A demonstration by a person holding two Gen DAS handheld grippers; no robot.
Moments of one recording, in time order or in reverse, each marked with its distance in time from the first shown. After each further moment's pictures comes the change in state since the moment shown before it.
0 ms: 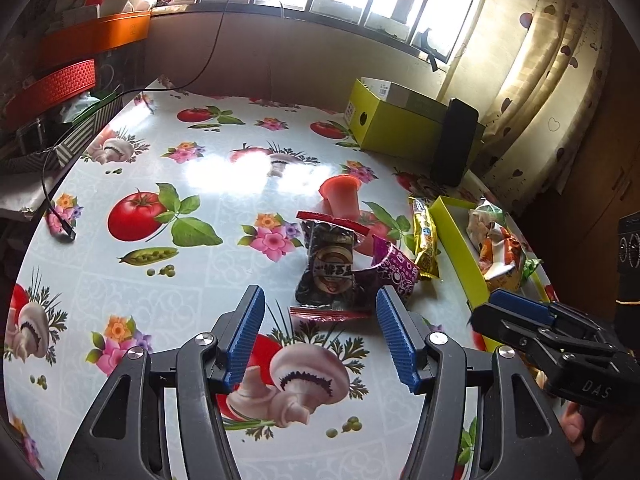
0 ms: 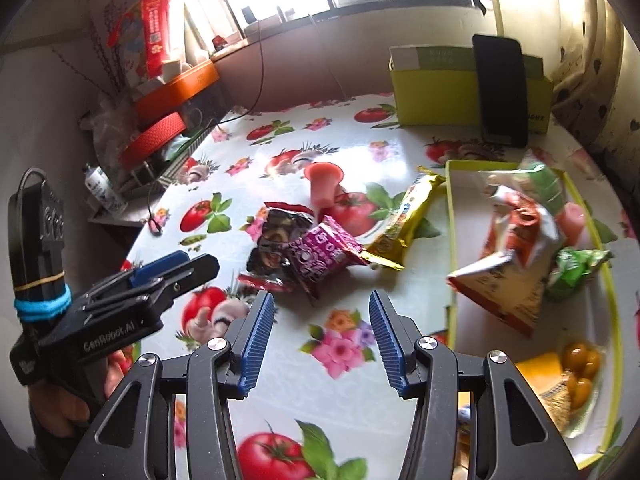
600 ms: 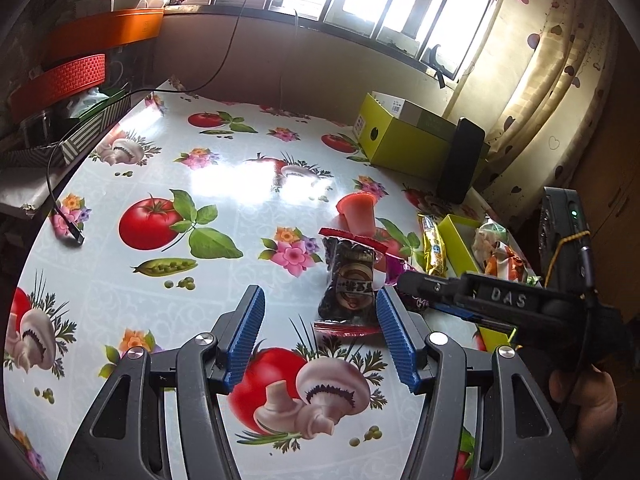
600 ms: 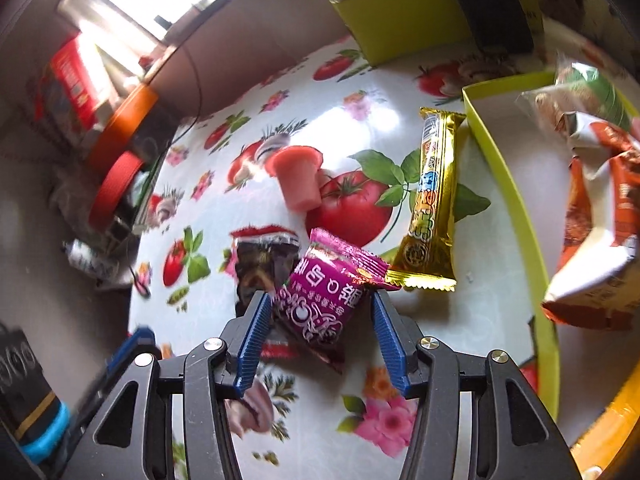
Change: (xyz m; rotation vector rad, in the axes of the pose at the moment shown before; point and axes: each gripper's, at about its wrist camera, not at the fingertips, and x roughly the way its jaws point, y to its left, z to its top) left arm -0.004 0.024 0.006 -0.037 -0.034 -0.027; right arm 0.078 -0.025 0.029 0.350 0.092 0.038
